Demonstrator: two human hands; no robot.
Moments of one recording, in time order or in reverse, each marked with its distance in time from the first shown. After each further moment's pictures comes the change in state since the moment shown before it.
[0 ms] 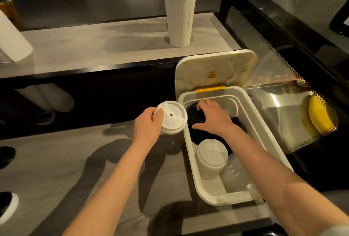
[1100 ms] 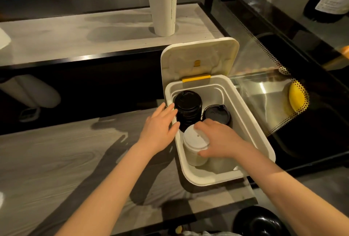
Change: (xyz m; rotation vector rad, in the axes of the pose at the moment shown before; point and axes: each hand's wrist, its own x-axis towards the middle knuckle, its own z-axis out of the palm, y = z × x) left_hand -0.035 0.000 0.035 0.461 -0.406 0.403; right_hand -0.105 -0.002 -0.008 -0.095 -0.247 -0.013
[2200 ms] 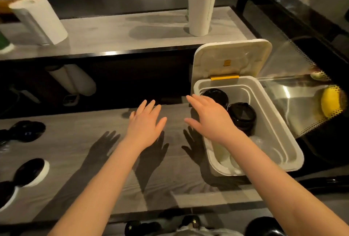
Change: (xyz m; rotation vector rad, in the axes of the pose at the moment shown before) left_hand -0.067 -0.059 -0.052 0.232 0.074 -0.279; right_hand 0.022 -0.106 -0.030 -0.060 0.296 -0.133
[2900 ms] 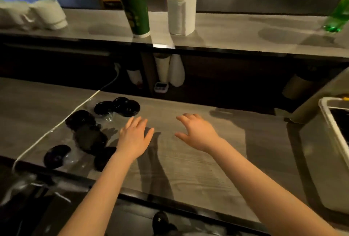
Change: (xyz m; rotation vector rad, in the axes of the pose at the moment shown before) left_hand -0.121 -0.329 -0.032 -0.054 -0.015 -0.428; right_hand 0.107 -0.311 0.121 0.076 -0.270 -0.262
